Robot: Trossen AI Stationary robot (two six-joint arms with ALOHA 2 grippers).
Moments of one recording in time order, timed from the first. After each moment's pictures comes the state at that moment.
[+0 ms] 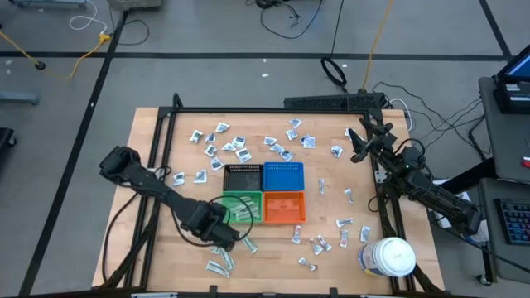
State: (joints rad) left arm -0.53 1.74 1.34 -1.08 0.14 -1.70; right arm -0.59 0.02 0.01 0.34 0.16 -0.04
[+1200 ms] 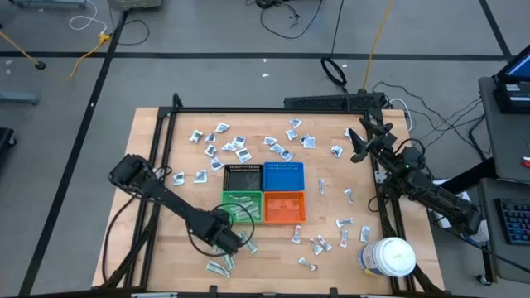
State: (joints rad) left arm -0.55 1.87 1.17 -0.86 0.11 -1.73; right arm -0.59 0.02 0.01 0.34 0.16 -0.04
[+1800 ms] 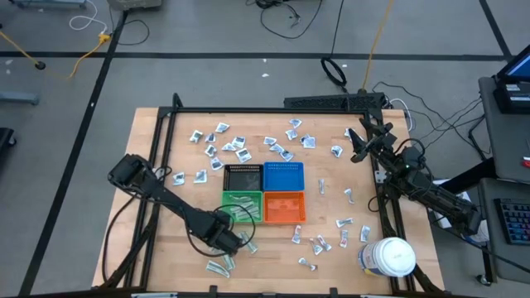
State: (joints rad) left arm -0.56 1.85 1.17 -0.83 0.13 -1.68; right arm -0.59 0.02 0.01 0.34 0.16 -0.04
